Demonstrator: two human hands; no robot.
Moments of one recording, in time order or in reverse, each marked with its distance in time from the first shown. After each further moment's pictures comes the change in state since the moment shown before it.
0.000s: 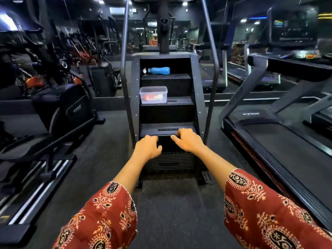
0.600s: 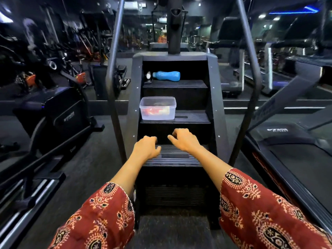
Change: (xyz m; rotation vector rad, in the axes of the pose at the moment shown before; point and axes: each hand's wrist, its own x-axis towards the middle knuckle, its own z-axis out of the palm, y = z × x) left_hand 0.368 -0.069 0.017 -0.023 0.010 -0.080; right_hand 0.381 0.052 0.031 0.015 -0.057 -0.045
